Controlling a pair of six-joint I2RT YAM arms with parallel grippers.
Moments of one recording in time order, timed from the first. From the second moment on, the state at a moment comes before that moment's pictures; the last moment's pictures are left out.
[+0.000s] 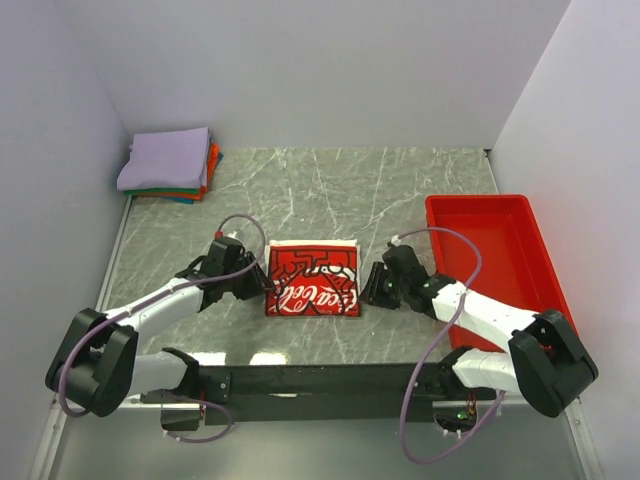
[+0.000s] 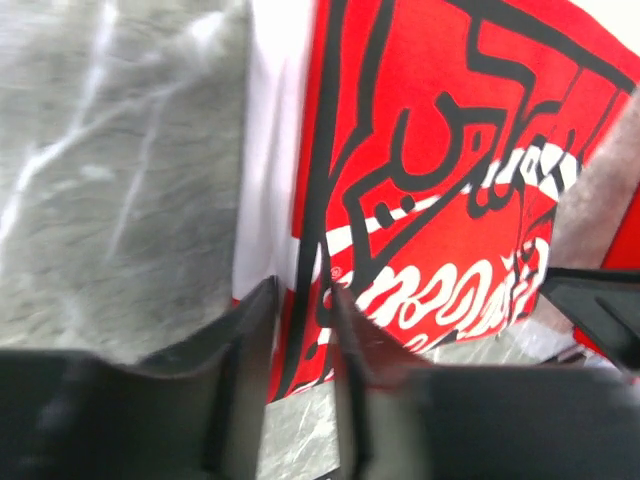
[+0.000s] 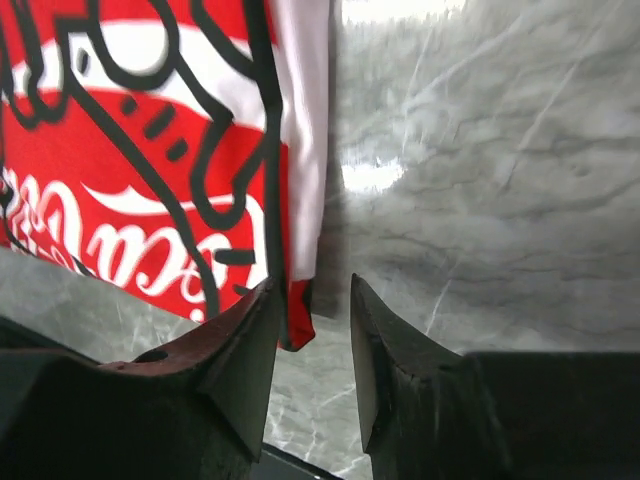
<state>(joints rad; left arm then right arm) -0.44 1.23 0.51 -0.13 0.19 -0.84 0.58 1.19 0.48 -0.19 -0.10 0.80</state>
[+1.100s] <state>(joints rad) -0.36 1.75 1.04 -0.23 0.02 -0.80 0.42 1.86 1.23 -0.35 0.04 0.64</state>
